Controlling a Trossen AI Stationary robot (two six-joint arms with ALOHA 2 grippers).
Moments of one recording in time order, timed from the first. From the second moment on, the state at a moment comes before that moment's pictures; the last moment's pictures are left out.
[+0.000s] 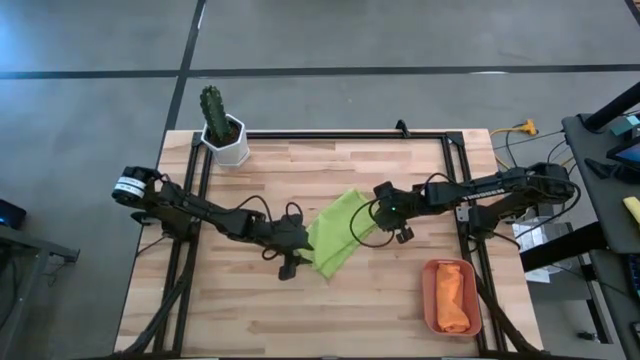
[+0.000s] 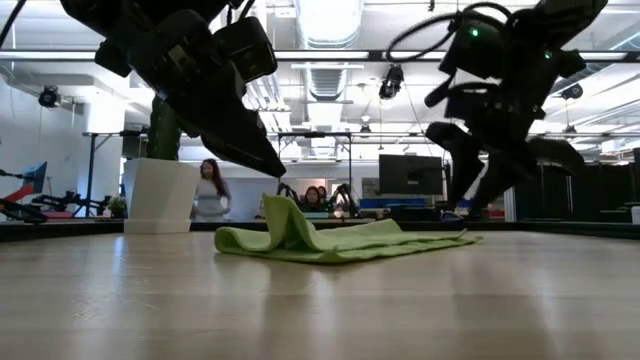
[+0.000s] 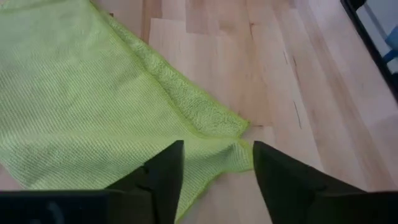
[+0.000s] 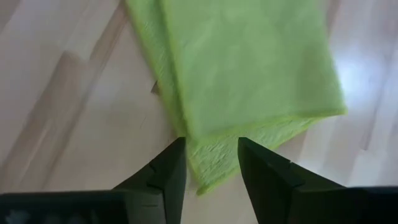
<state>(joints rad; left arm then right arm) -0.21 1.55 0.77 0.12 0.02 -0.24 -0.05 1.35 0.65 -0.37 0.09 -0.60</state>
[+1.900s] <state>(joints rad) -0.29 1.55 0.72 0.16 -0.09 -0.25 -0.05 1.45 0.52 -0.10 0.11 -0.79</state>
